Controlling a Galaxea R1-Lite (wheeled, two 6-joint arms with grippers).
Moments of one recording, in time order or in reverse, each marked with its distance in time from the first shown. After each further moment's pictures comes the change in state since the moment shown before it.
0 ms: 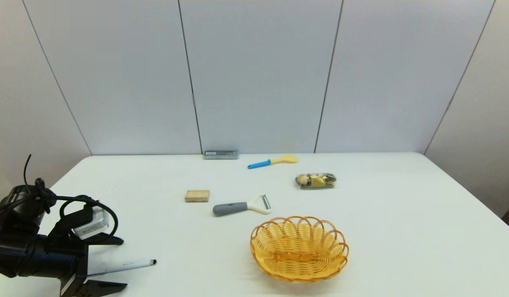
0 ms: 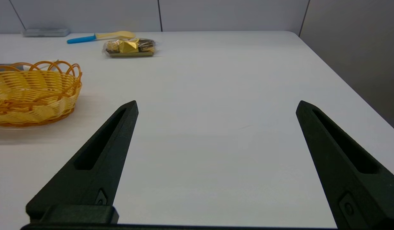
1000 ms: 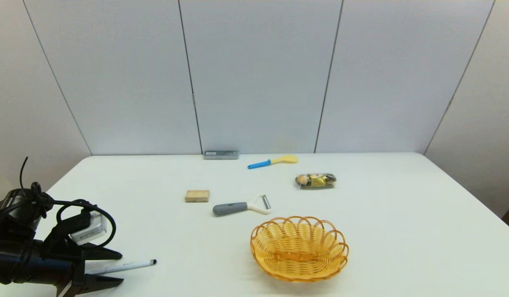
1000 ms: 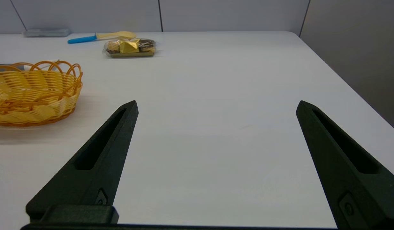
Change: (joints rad) left arm -0.001 -0.033 0.028 0.008 0.003 -0.005; right arm 0.000 0.000 0.000 0.000 0.000 0.001
